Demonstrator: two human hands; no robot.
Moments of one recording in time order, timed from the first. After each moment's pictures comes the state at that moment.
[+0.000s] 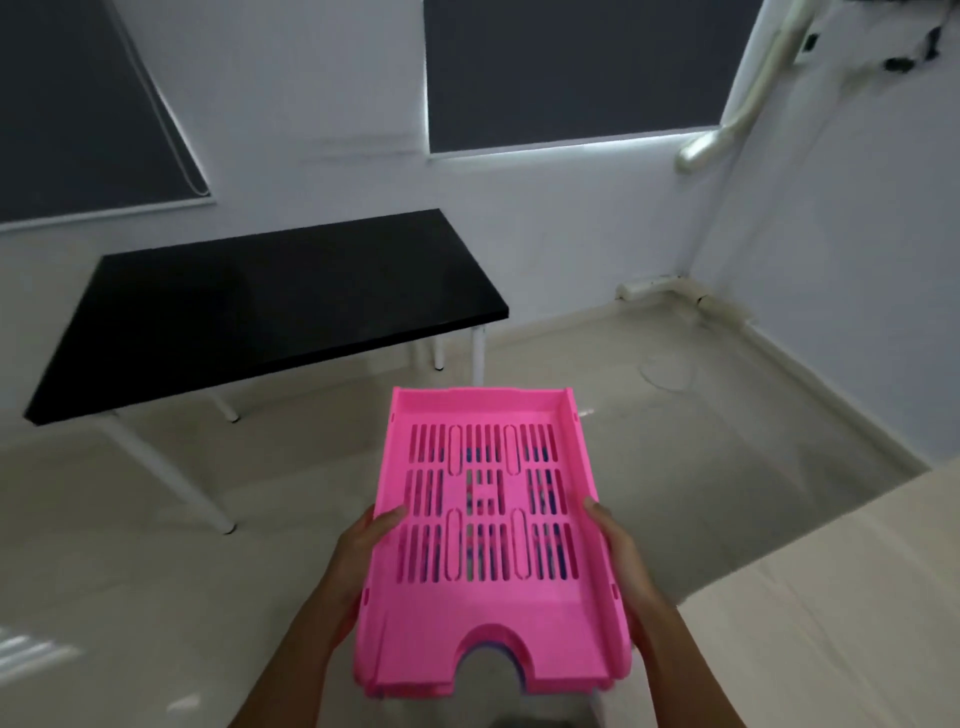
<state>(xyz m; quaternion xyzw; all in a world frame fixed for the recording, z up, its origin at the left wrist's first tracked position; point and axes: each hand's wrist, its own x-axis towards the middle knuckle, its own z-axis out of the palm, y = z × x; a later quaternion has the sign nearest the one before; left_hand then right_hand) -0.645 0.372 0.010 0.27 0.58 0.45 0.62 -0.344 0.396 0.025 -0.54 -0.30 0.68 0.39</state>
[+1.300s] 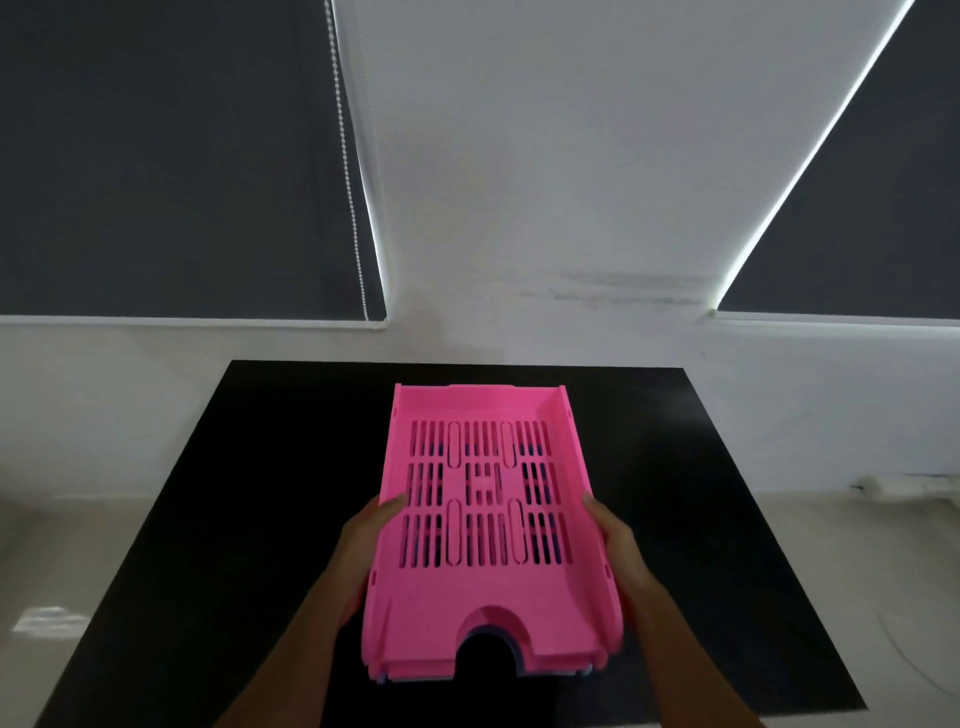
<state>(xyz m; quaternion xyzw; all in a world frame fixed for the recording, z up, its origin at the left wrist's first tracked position) -1.117 0.907 0.011 0.14 0.57 0.57 0.58 -0.839 1.021 0.048 -0.48 -0.32 0.78 0.24</state>
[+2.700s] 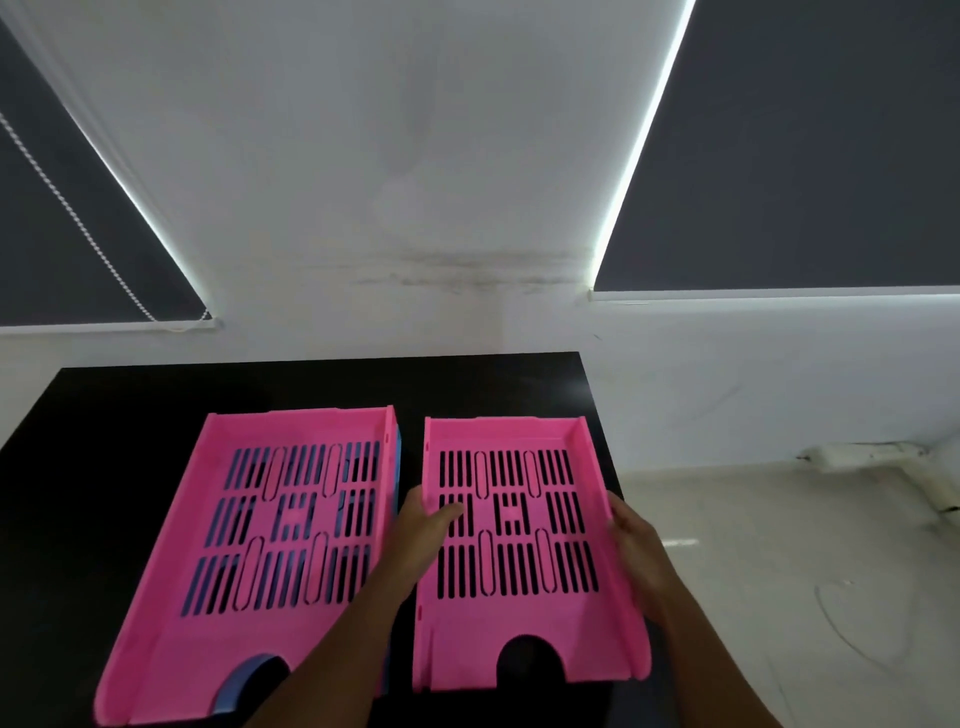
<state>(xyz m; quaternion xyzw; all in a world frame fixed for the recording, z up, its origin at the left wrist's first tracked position) -0.855 1.101 -0.001 0.21 0.74 0.37 0.52 -0.599 1.182 0.000 -0.60 -0.53 0.57 0.22</state>
